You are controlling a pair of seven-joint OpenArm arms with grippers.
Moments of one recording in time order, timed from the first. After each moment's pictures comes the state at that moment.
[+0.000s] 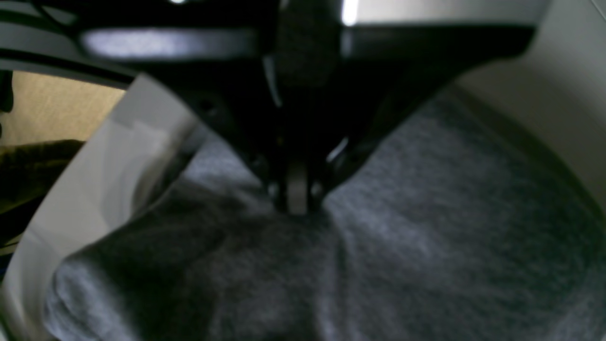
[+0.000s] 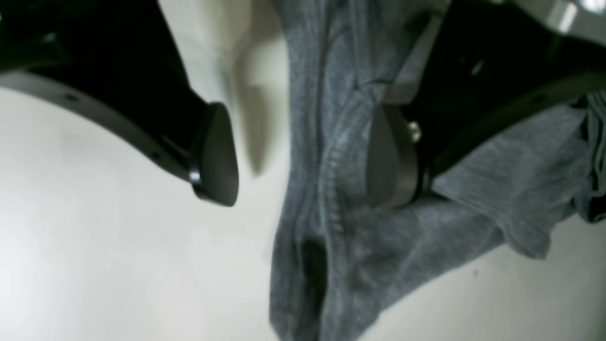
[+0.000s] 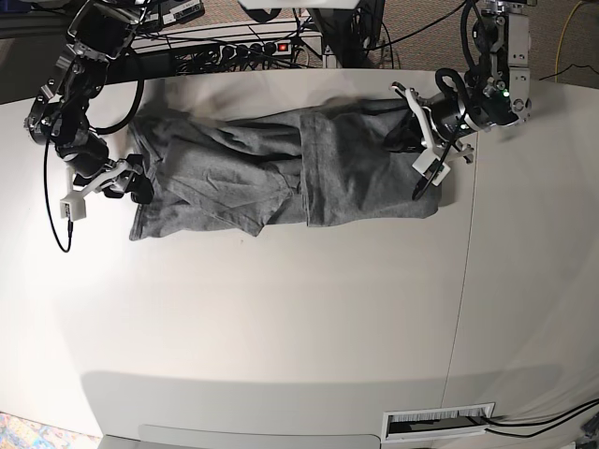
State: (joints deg) left arm 17.2 -12.8 -4.0 98.0 -27.9 -43.1 44.5; right arm -2.1 15.5 36.6 83.0 39.7 35.9 -61.1
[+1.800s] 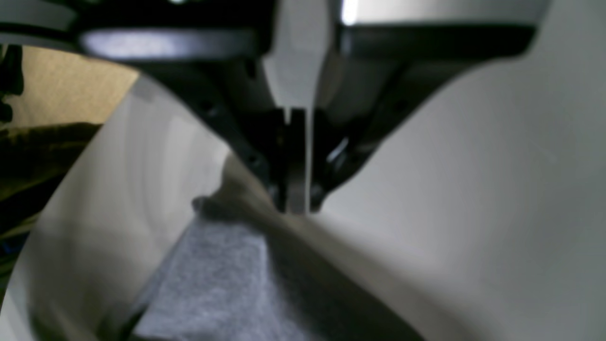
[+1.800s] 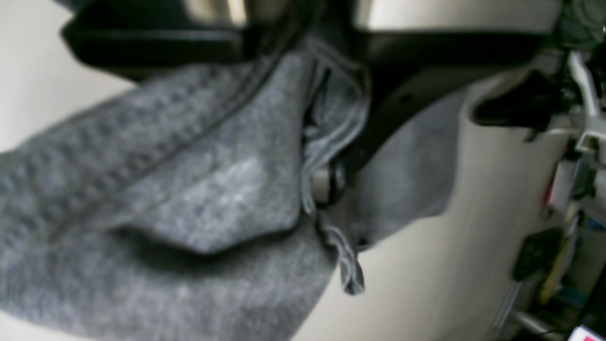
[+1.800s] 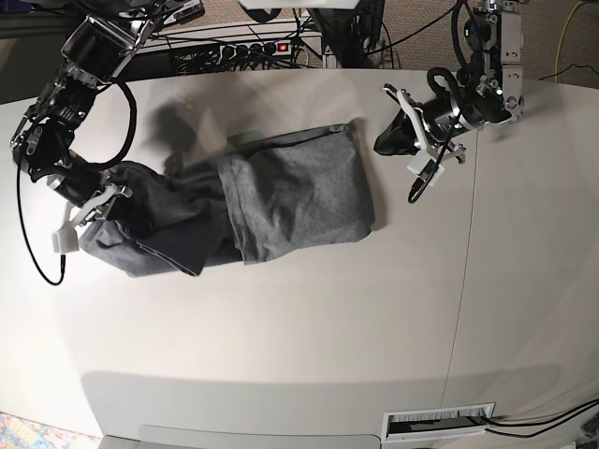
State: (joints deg) left arm 17.3 -10.5 -3.9 98.0 -27.8 -43.1 42.4; right arm 4.7 15.8 37.2 89.3 62.5 35.7 -79.3
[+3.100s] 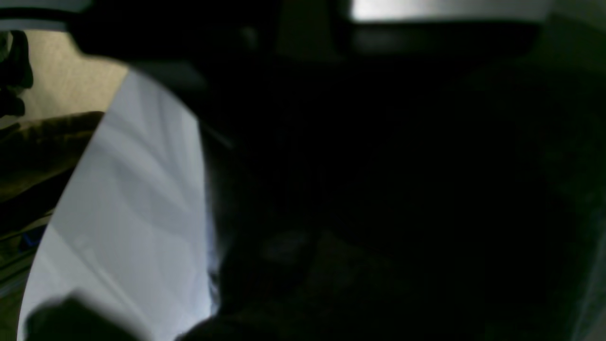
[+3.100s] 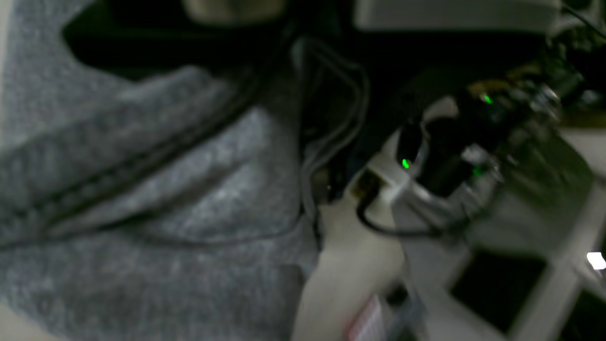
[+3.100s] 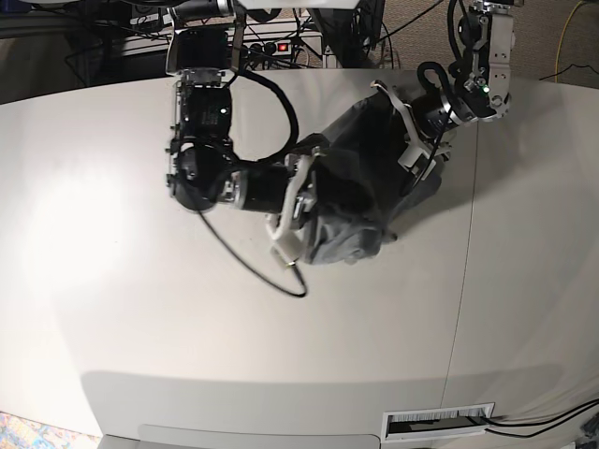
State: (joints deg) left arm 17.0 -10.8 0.0 90.6 -23.1 -43.7 29.5; right arm 4.8 -4.1 -2.4 96.9 56.3 37.4 -78.5
